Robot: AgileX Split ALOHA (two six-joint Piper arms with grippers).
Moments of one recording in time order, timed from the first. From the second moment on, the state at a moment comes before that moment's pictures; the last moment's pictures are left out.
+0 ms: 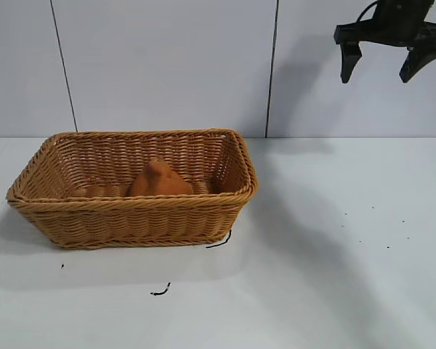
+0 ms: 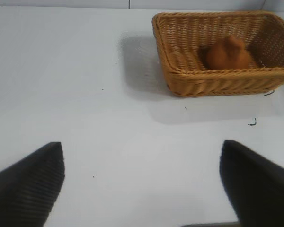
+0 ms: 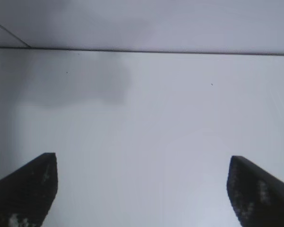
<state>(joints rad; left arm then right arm) -0.03 0.00 -0.50 -0.05 1.07 0.00 0.01 2.22 -2.02 0.01 1.21 0.05</state>
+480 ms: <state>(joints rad) -0.03 0.00 -0.50 -0.05 1.07 0.00 0.01 1.61 -1.22 0.04 1.21 0.02</state>
